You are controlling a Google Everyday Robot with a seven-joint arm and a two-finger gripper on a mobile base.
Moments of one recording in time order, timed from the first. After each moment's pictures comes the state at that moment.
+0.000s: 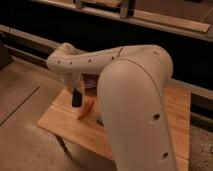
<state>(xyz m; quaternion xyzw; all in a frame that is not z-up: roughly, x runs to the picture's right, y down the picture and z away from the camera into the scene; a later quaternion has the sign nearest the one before) -0.133 0.011 0.769 -0.15 0.22 0.69 0.68</state>
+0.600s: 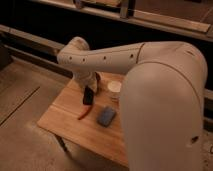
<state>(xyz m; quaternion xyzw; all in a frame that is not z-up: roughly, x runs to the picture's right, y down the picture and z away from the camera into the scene) -0.063 0.002 0.740 -0.12 0.24 0.72 0.64</state>
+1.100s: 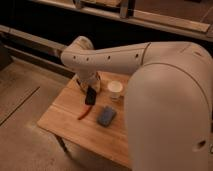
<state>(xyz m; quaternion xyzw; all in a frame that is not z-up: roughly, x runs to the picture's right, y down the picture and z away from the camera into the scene) -0.061 0.002 0.740 -0.12 0.24 0.73 0.63</state>
